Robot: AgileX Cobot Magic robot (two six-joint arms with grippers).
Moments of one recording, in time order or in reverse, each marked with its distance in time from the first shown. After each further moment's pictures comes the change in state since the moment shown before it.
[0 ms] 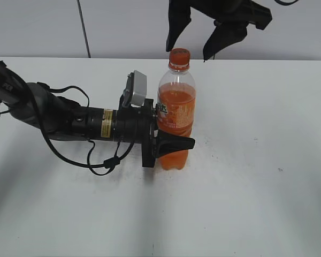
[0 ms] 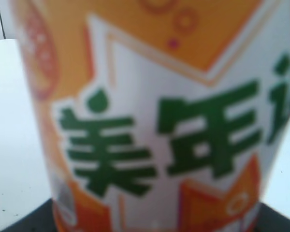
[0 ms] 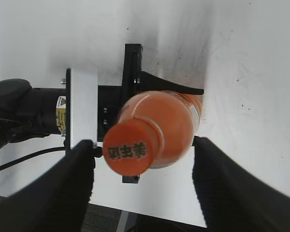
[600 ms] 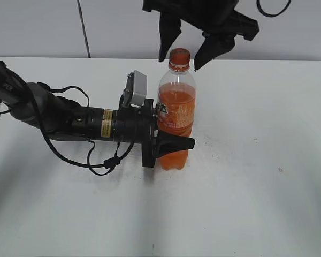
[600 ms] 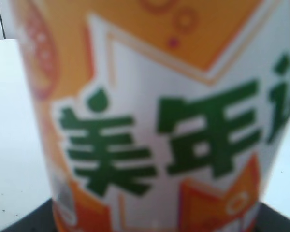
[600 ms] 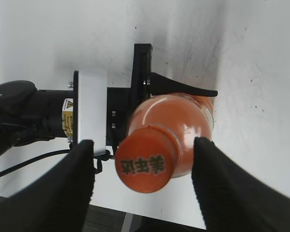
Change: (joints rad) left arm 0.000 0.000 0.000 -0.001 0.000 0.000; right arm 0.015 0.034 0.000 0.015 -0.026 0.013
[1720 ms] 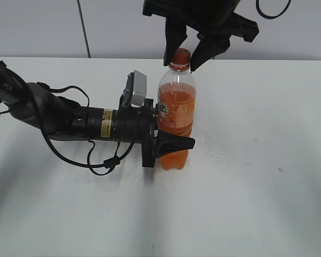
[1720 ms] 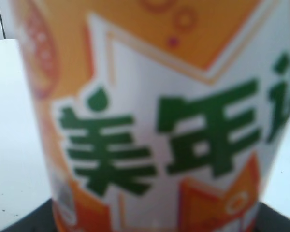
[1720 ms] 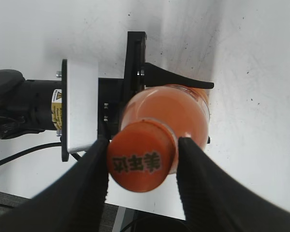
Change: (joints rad) left arm 0.000 0.000 0.000 0.000 0.000 0.000; right arm 0.002 0.011 0.000 0.000 0.023 -0.016
